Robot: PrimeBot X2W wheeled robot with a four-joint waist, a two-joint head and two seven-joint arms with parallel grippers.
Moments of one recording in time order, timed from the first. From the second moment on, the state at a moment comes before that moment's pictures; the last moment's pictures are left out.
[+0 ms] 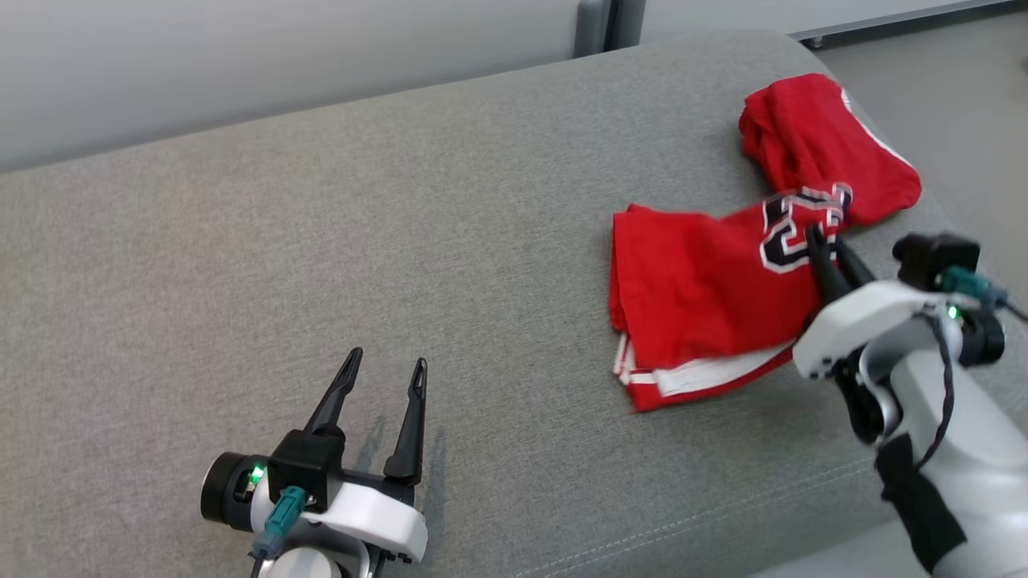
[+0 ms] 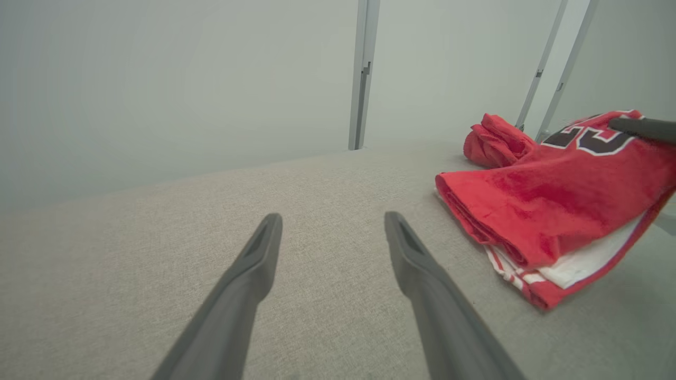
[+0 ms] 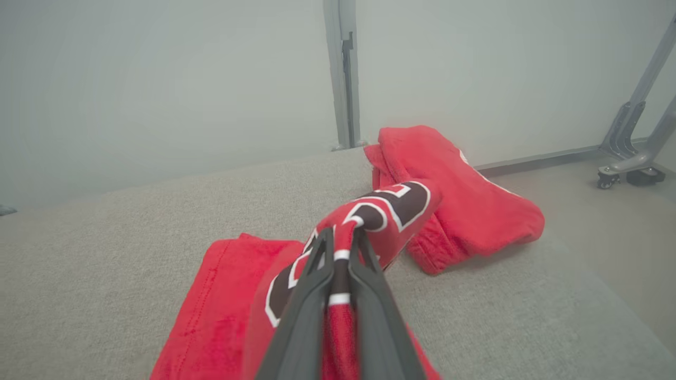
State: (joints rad) left arm -0.12 0.05 -0.27 0.22 -0.16 0.08 -0.25; right arm -0.69 -0.15 0.26 0.93 0.43 0.13 -0.25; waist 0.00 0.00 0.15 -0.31
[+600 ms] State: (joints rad) left arm -0.22 0.05 -0.29 0.21 -0.12 0.06 -0.25; right arm -1.03 -0.28 0.36 1.04 0.52 0.13 -0.25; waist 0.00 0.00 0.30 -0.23
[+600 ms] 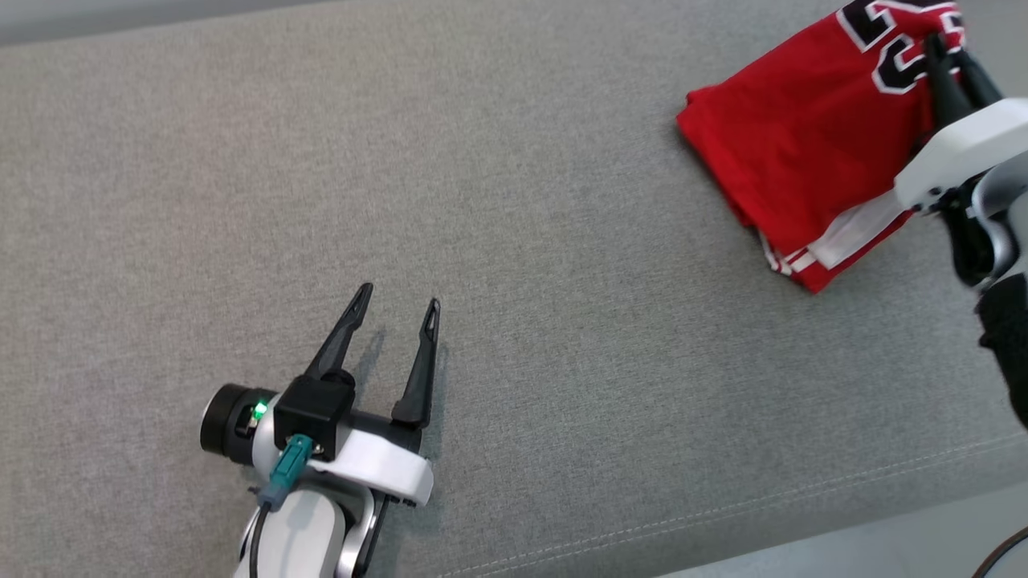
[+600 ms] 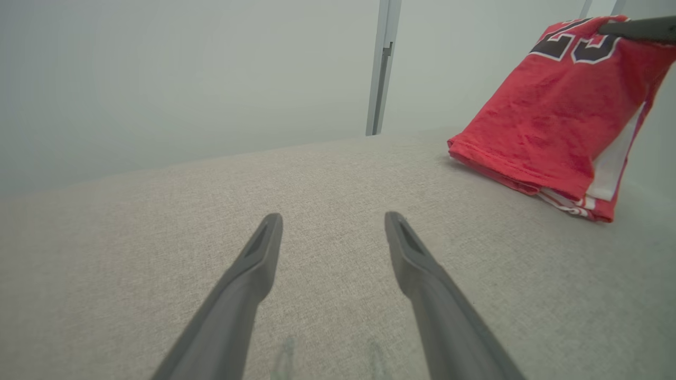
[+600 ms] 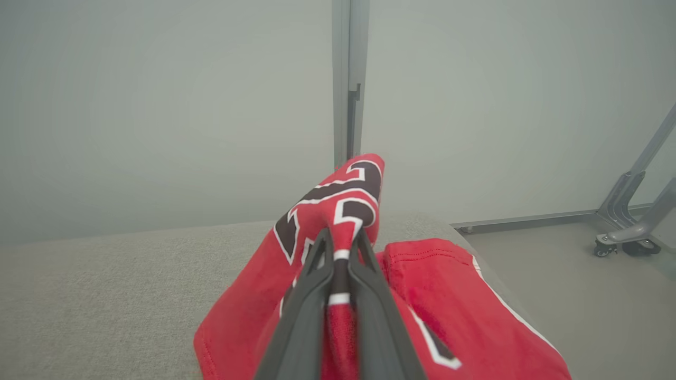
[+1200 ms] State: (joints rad) left arm -0.30 0.08 -0.31 0.21 -0.11 0.05 -0.25; right arm -1.12 -0.38 0.24 1.04 0.55 0.13 -0.25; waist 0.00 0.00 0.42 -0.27
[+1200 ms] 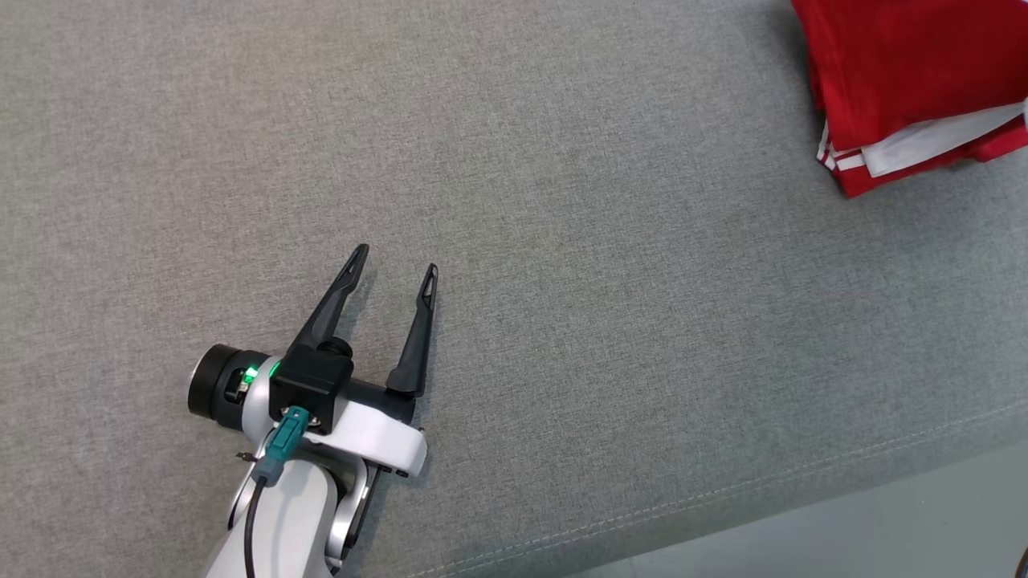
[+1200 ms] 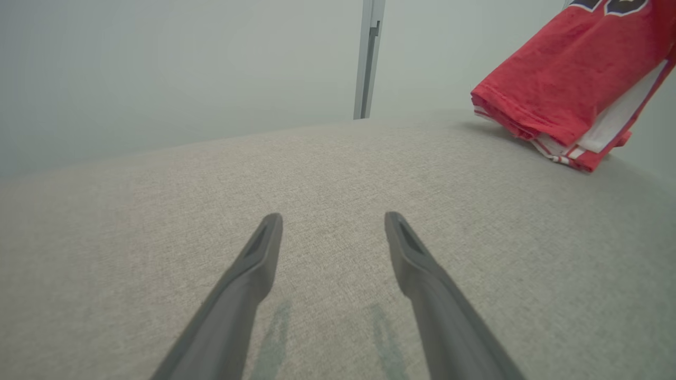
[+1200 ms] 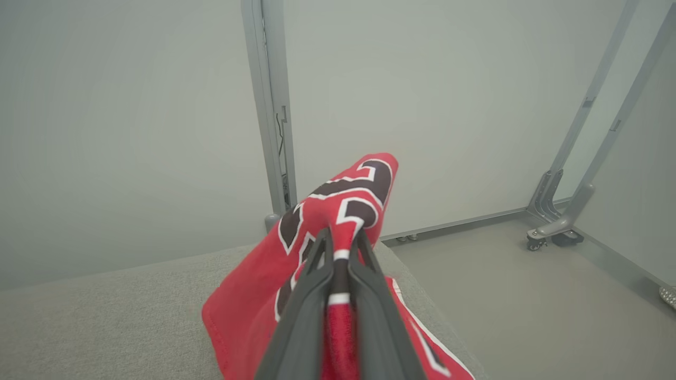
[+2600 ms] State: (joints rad) left arm -0.31 0.07 -0.31 0.20 -0.19 0.10 -0.25; right arm -0.90 -0.18 -0.18 0.84 0.02 0.13 -0.25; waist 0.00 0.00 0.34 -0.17
